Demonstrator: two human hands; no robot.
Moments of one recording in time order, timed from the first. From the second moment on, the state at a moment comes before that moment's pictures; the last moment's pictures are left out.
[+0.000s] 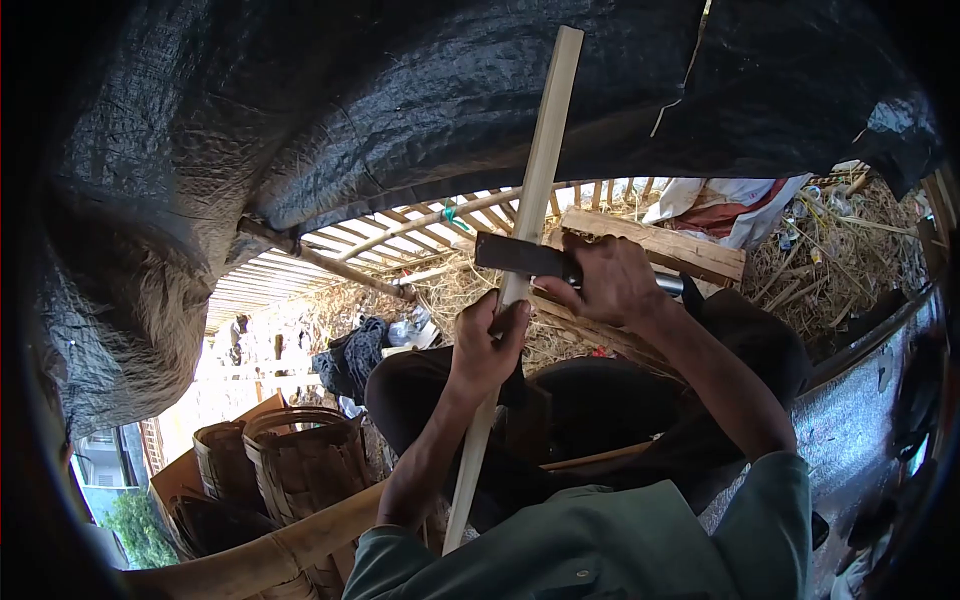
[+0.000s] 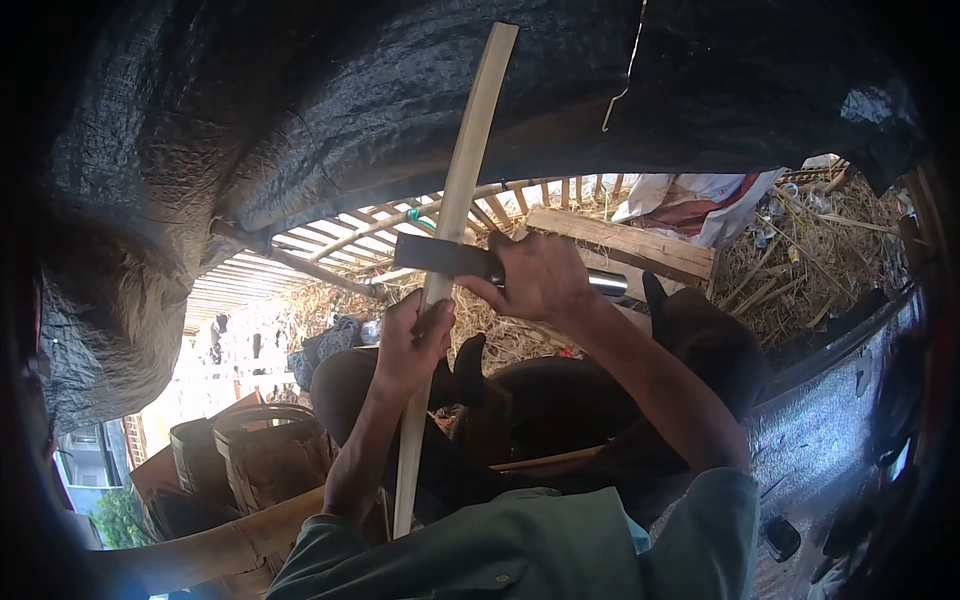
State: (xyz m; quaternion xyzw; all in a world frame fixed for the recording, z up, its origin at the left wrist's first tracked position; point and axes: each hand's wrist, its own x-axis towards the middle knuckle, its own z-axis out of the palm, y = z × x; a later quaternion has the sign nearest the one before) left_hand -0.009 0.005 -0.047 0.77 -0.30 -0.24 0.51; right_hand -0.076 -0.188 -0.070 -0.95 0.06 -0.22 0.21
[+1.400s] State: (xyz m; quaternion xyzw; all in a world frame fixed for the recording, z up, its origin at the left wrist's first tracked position) left_hand -0.021 0.005 -0.050 0.74 -0.34 -0.25 0.52; right_hand -0.070 -0.264 -0.034 -0.94 0.11 -0.26 0.16
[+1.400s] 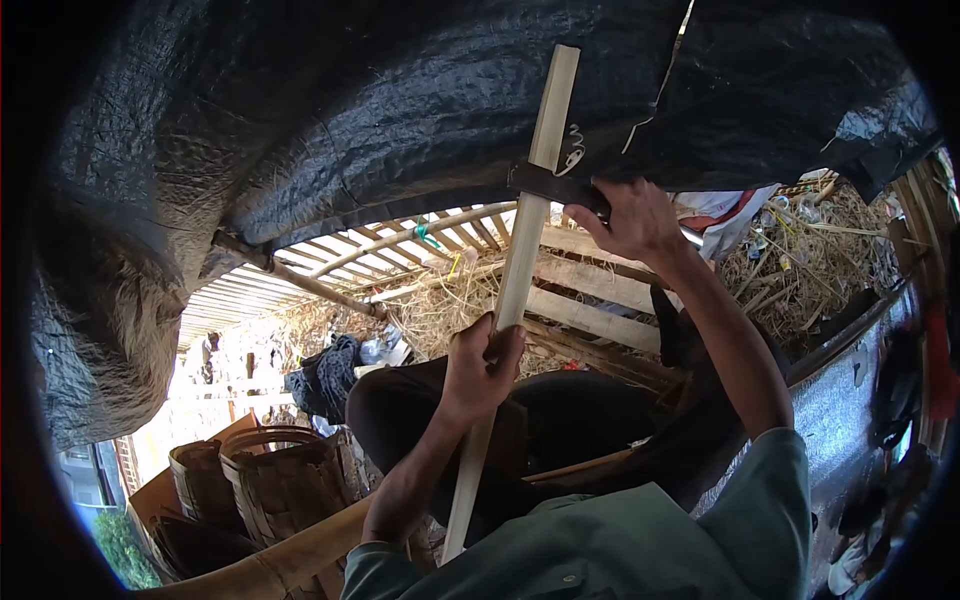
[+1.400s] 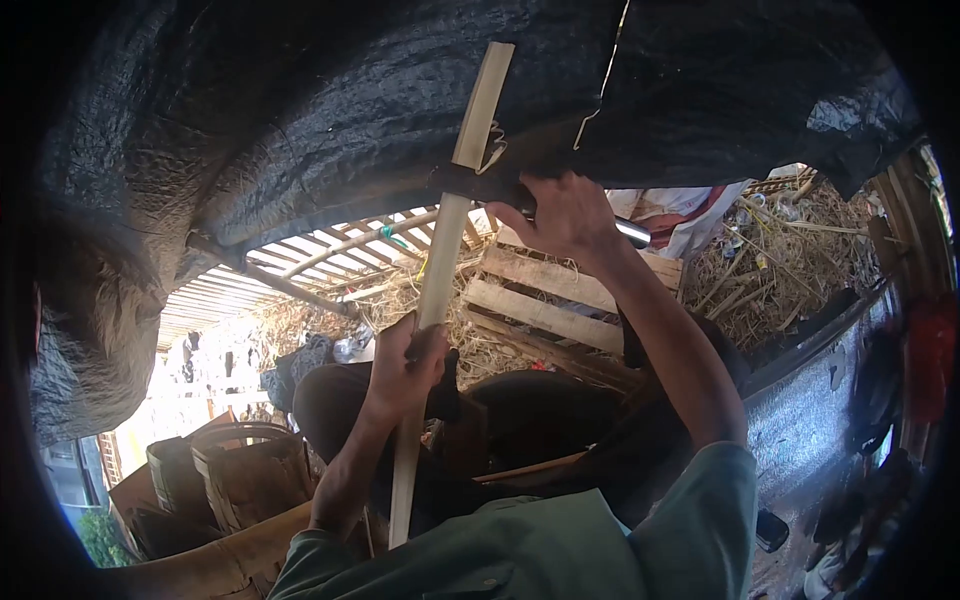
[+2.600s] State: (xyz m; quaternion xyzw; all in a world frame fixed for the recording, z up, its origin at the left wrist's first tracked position) left_hand -0.016 0.000 -0.032 0.66 -0.22 -0.40 0.59; right_hand -0.072 -0.243 -0.029 -0.91 0.07 -0.13 0.40
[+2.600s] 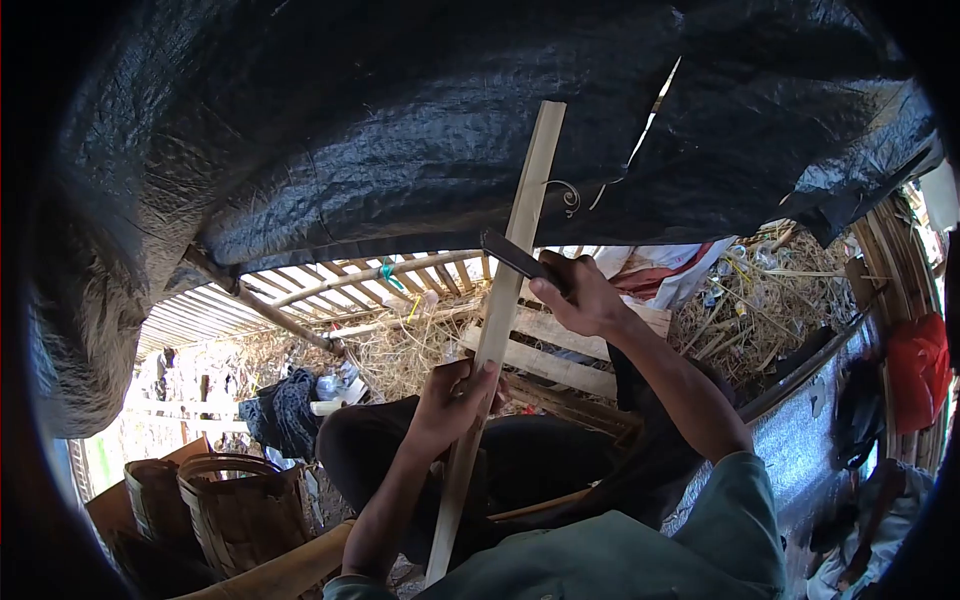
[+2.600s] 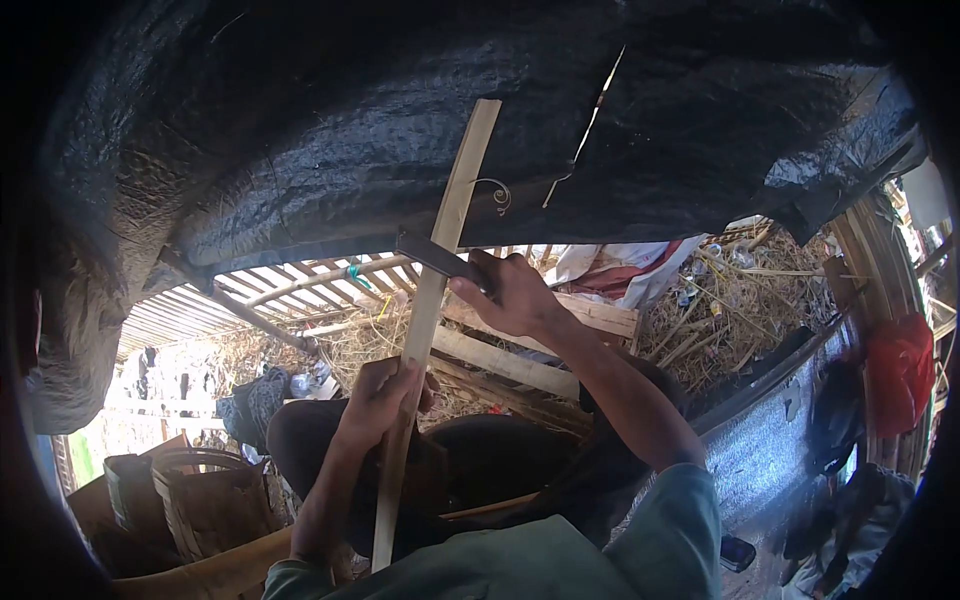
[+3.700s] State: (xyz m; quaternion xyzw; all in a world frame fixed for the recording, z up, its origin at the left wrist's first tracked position) left_hand -0.021 -0.051 -0.021 0.70 -0.26 -0.33 0.58; right_hand -0.075 -0.246 -0.042 -0.96 0.04 -0.19 0.20
